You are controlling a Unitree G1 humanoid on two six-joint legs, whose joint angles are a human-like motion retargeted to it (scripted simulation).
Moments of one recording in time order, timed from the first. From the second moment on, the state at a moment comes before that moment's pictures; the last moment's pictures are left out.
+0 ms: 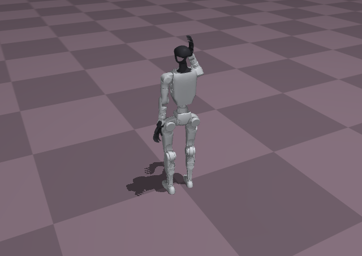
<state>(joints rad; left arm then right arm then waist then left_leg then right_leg) 0.07 0.14 -0.11 1.62 0.83 0.11 0.25 -1.02 -0.55 0.02 -0.48 -0.14 -0.45 -0.49 -0.03 -0.08 -0.07 0.00 -0.05 0.02 0.03 -0.06 0.03 -0.05 -0.05 -0.24 0.10 -0.07 -0.04</state>
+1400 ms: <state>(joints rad) 0.06 0.15 -0.14 1.62 0.81 0.11 0.24 0.36 -0.45 0.12 0.35 -0.40 -0.65 -0.04 -0.05 -0.07 -0.06 -0.03 -0.05 0.02 0.03 -0.06 0.03 -0.07 -0.05 -0.23 0.09 -0.07 -0.04</state>
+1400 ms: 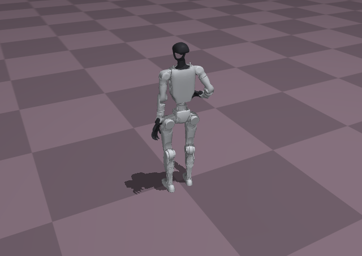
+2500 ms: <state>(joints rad) 0.07 0.14 -0.16 1.61 0.81 0.11 0.24 0.28 -0.10 0.03 1.22 -0.44 -0.15 0.04 -0.02 -0.07 -0.05 0.00 -0.06 0.05 0.03 -0.06 0.03 -0.07 0.05 -0.22 0.07 -0.06 -0.14</state>
